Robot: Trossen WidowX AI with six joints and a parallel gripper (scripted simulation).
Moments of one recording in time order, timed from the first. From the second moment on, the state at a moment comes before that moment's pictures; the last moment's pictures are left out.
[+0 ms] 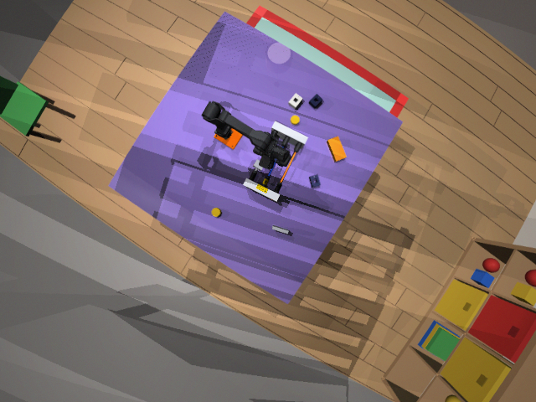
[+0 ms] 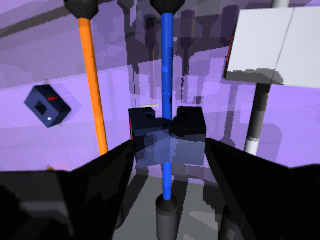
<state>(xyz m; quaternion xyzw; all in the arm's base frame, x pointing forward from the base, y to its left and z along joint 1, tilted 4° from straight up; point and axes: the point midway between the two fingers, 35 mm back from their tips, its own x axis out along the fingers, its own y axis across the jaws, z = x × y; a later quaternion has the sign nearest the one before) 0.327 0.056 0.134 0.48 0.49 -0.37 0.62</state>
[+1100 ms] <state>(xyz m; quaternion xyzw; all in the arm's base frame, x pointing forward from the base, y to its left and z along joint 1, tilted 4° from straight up) 0.338 0.060 0.132 0.43 0.54 -0.43 0.57</state>
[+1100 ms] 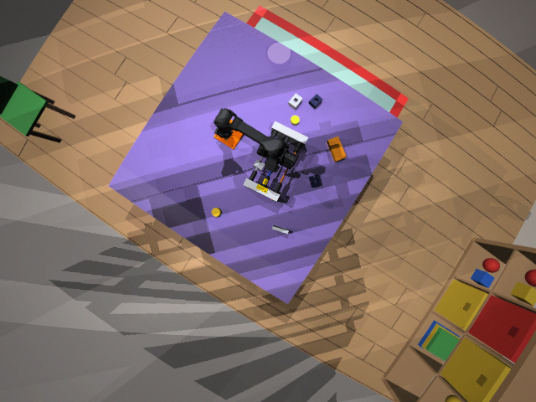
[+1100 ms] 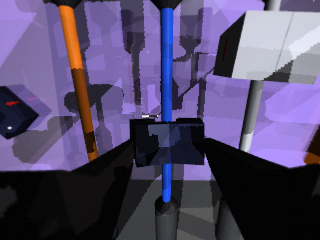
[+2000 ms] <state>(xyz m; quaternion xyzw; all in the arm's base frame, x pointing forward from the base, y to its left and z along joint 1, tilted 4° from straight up) 0.341 0.060 0.106 0.43 0.54 -0.43 0.57</state>
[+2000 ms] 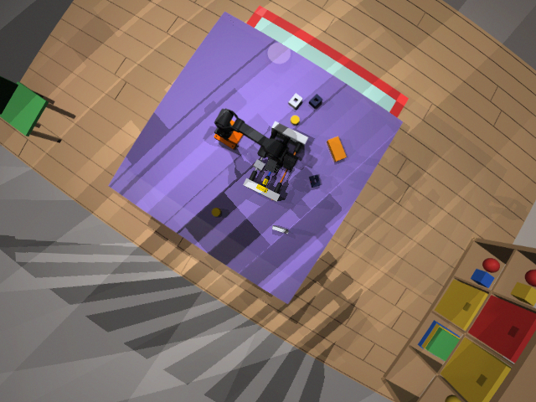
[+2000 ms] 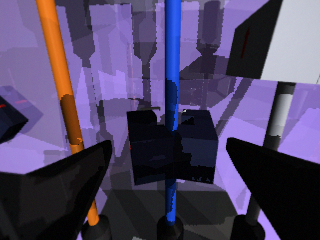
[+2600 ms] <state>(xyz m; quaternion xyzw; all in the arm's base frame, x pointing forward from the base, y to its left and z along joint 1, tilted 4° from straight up) 0.343 0.059 0.080 0.43 0.54 -0.43 0.57</state>
